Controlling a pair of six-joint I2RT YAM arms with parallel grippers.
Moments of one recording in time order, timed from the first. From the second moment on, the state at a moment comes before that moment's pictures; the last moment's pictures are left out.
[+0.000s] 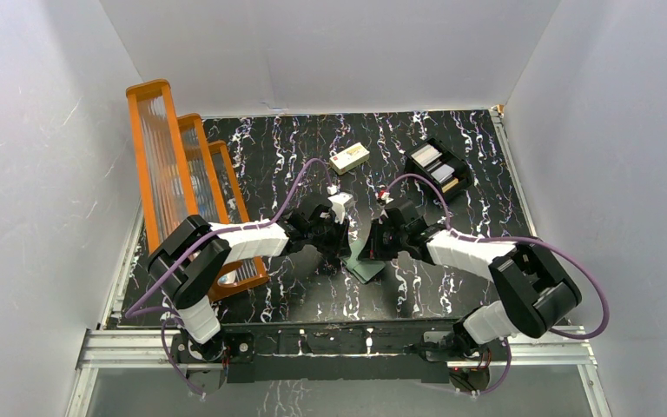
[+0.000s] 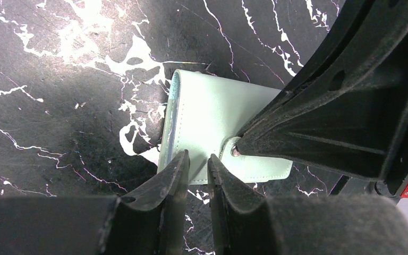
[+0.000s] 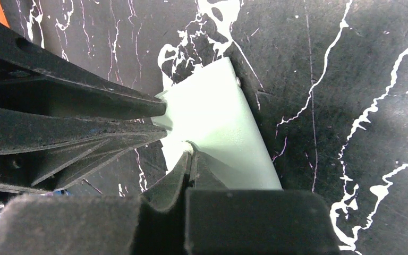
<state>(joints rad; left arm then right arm) -0.80 1.71 0.88 0.04 0.29 -0.36 0.64 1.43 0.62 -0.06 -0.30 0.66</state>
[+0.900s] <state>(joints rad) -0.80 1.71 0.88 0.03 0.28 -0.35 0.61 1.39 0.57 -0.04 -0.31 0.71</state>
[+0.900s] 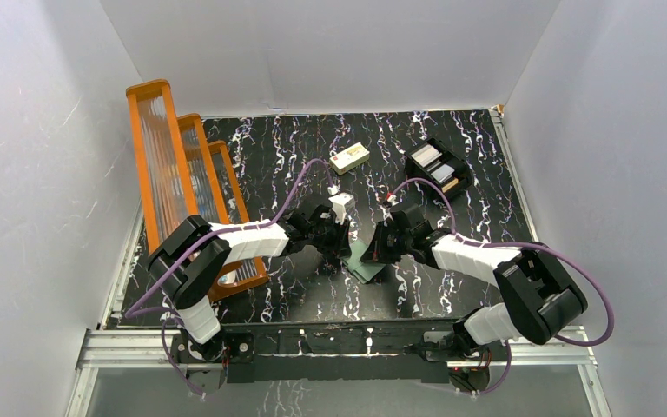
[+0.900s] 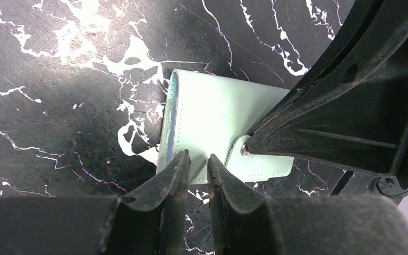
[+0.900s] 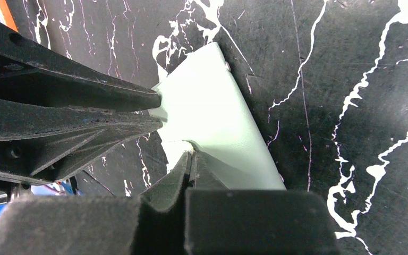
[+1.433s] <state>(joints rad) -0.80 1.71 0.88 0.03 0.28 -0.35 0.60 1.40 0.55 -0.01 -0.31 0.74</state>
